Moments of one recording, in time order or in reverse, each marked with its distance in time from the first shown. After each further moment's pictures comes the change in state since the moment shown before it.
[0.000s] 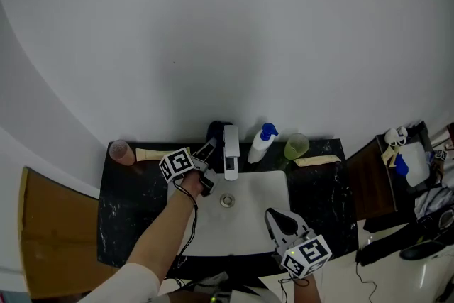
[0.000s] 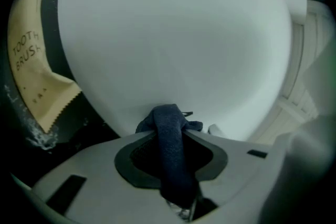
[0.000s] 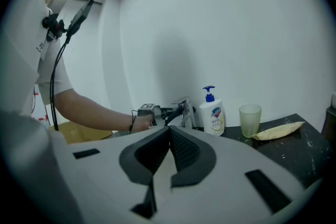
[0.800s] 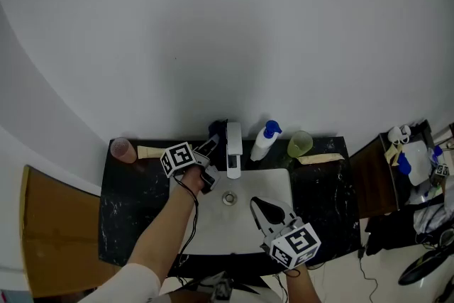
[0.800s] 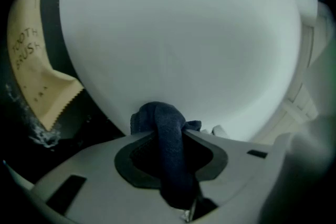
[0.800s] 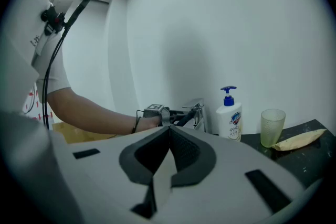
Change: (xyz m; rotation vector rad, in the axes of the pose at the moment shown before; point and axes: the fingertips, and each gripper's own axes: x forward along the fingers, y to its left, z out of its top) left arm 0.003 0.005 0.000 -0.043 0.045 0.037; right arm 0.048 0.021 0.013 -0.043 -0.012 0.085
